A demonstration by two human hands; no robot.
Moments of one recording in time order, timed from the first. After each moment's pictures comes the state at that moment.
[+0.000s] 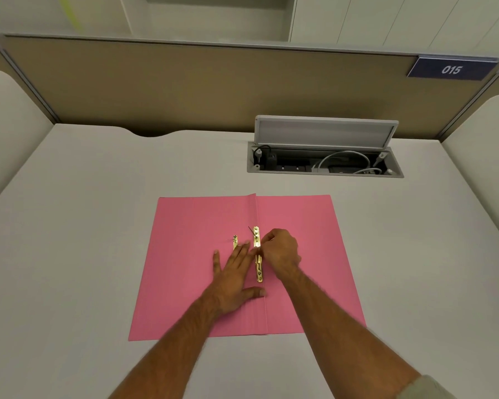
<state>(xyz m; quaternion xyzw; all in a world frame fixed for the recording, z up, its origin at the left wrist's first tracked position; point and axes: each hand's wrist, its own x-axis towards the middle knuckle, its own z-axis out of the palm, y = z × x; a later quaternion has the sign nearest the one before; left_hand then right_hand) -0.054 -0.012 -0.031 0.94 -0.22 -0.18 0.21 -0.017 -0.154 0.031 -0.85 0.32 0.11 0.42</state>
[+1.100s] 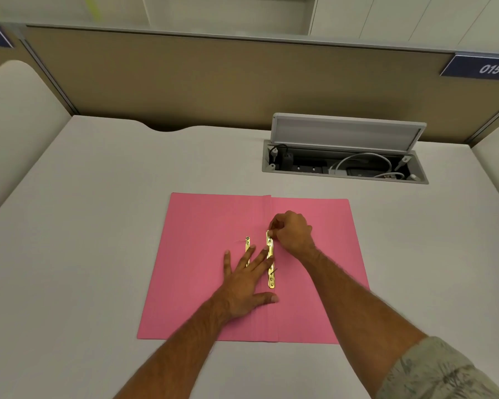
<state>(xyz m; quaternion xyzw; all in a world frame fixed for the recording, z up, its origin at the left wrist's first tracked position) -0.051 -0.010 -0.032 0.93 -0.24 -0.20 0.18 0.040 -0.180 0.015 -0.93 0.08 0.11 0.33</state>
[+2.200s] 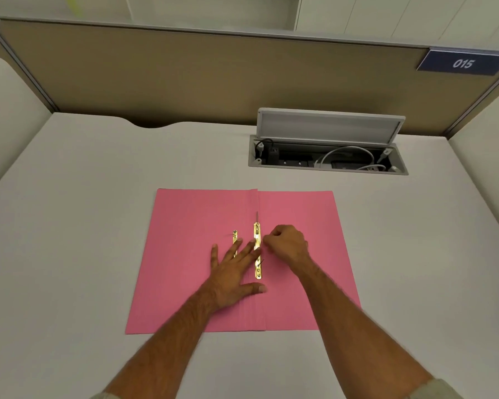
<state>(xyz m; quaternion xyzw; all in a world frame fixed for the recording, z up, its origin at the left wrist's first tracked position) -0.050 -0.006 -0.035 0.93 -0.24 -0.18 0.20 -0.010 -0.185 0.024 -0.87 0.22 0.16 0.40</state>
